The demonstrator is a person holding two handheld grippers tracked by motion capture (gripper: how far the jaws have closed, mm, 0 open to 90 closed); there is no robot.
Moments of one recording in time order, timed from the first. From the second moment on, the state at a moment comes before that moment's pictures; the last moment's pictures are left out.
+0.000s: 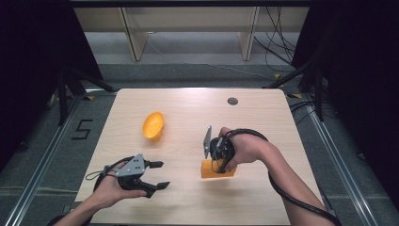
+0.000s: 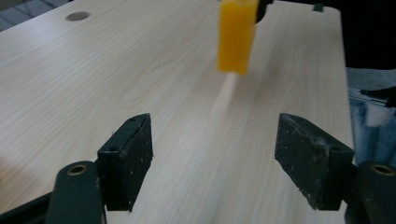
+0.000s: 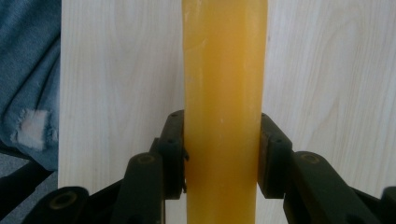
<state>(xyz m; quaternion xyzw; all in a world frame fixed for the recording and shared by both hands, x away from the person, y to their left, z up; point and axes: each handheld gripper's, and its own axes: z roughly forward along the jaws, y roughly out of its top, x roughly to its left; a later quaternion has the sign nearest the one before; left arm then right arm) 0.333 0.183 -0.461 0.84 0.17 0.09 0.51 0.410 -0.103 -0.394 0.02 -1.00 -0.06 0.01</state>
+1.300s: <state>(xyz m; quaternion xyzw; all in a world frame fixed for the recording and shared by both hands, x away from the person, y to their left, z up) 0.350 0.131 -0.467 0.83 0.14 0.08 0.53 0.402 -0.041 -0.383 0.07 -1.00 -0.06 0.02</state>
